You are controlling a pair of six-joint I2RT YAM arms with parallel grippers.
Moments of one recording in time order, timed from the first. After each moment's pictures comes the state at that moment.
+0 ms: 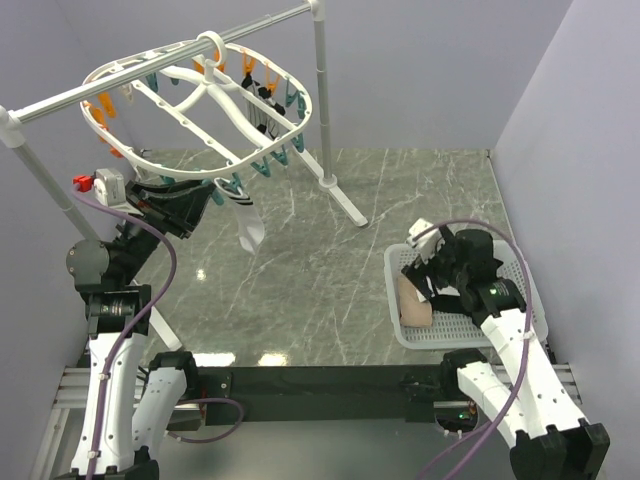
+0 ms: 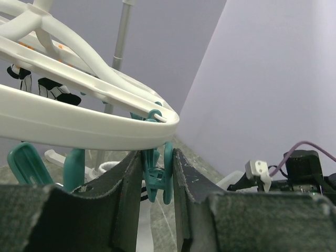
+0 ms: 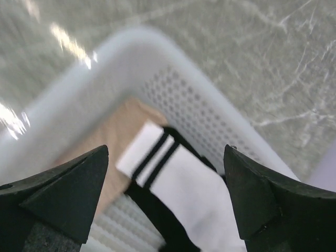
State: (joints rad) left arm 0.05 0.66 0.86 0.28 0.63 -0.65; right arm 0.16 0.77 0.70 -0.58 -0.24 -0.57
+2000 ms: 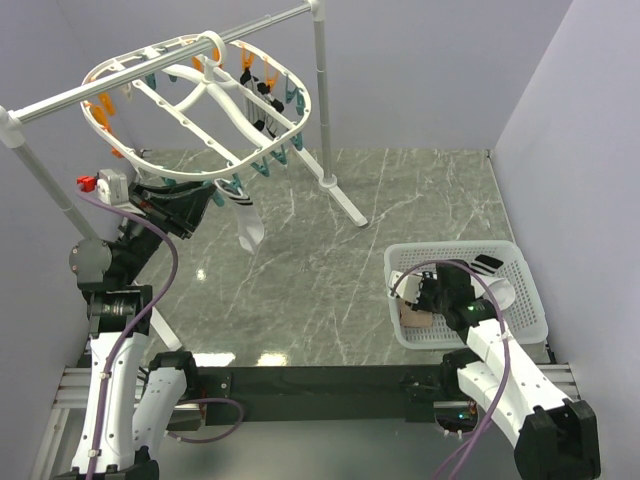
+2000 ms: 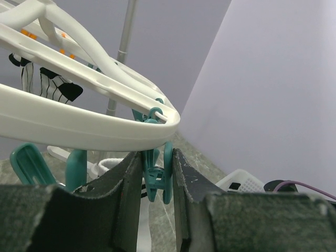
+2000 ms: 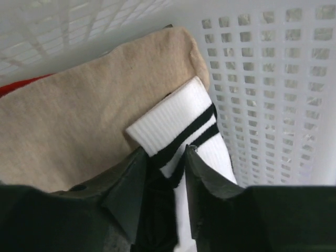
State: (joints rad) left arm 0.05 0.66 0.85 0.27 0.62 -0.64; right arm 0.21 0.76 0.34 -0.45 -0.11 -1.14
